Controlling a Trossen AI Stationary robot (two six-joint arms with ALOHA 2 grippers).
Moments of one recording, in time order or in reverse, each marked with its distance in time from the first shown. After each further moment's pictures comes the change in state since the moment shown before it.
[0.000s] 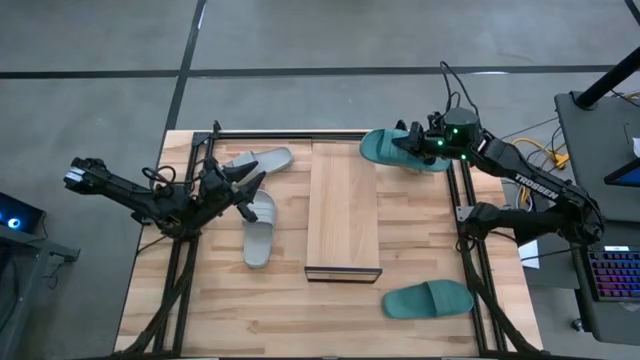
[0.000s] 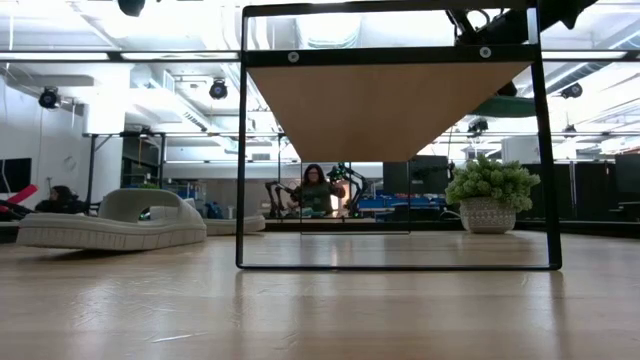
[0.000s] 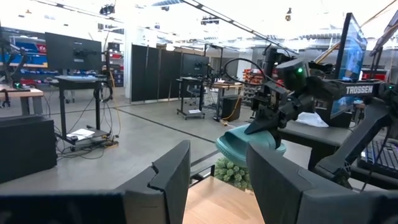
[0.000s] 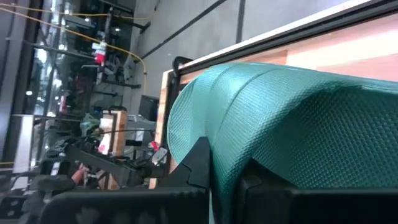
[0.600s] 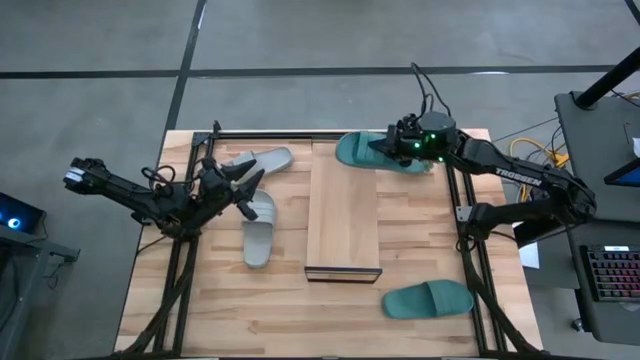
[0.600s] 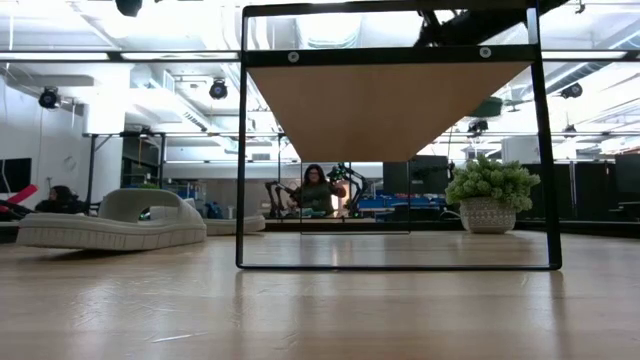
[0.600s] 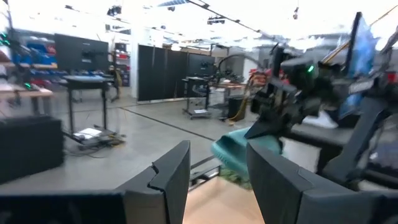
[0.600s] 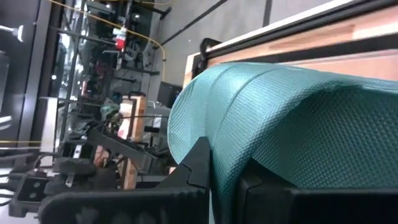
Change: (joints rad) left arm 0.006 -0.003 0.000 0.000 -0.027 0.018; right arm 0.175 0.185 0.067 0.186 0.077 0.071
